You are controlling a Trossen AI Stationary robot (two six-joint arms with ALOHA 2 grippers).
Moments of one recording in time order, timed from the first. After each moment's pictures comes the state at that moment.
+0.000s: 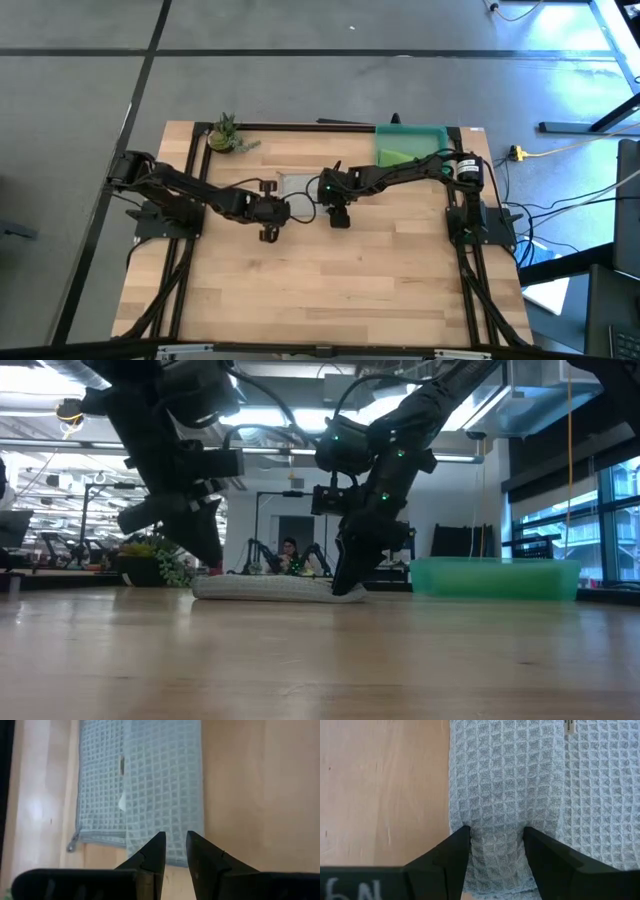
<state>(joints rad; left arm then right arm) -0.11 1.48 0.74 -0.39 -0.44 0.00 -0.16 2.01 1.25 -0.35 -0.04 -0.20</state>
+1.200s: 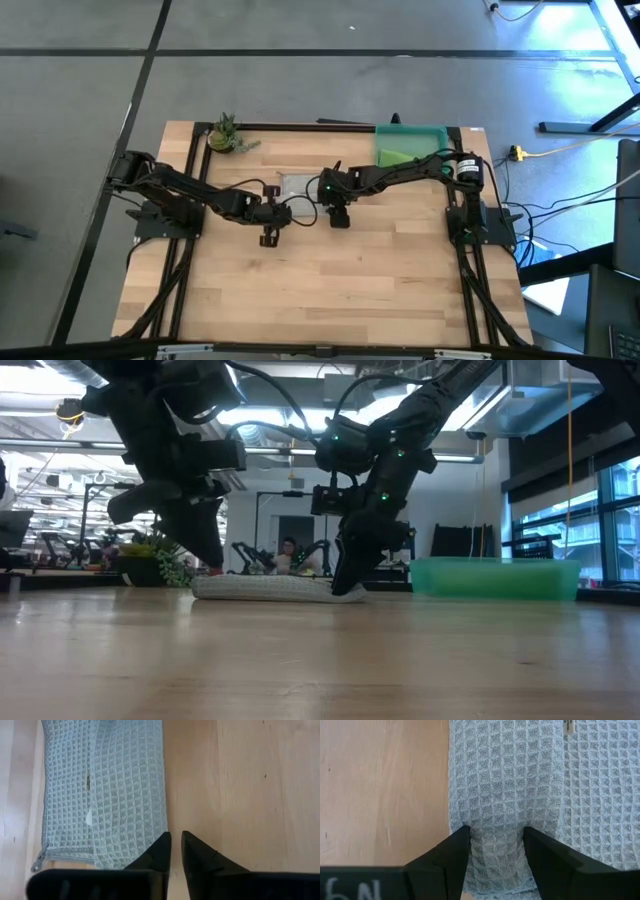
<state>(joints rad) -0.12 1.48 0.74 -0.35 -0.33 0.01 -0.15 2.01 1.25 -0.35 -0.04 -0.19</state>
